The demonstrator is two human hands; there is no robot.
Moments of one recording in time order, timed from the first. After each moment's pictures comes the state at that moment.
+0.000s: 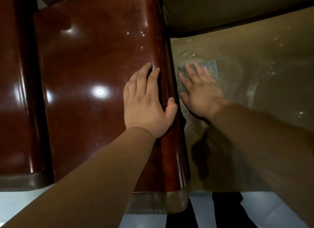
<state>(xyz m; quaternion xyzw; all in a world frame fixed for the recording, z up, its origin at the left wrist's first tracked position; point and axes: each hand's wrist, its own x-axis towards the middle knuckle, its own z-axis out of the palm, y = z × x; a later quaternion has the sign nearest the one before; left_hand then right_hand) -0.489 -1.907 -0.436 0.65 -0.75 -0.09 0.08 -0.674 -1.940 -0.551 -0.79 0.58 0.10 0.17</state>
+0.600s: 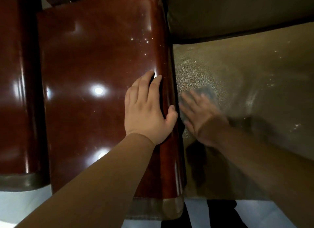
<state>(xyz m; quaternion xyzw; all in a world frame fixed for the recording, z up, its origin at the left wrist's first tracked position) -0.488 -1.905 -0.433 0.65 -0.75 -0.10 0.07 -0.684 -1.884 -0.546 -0.84 0.50 0.10 0.18</state>
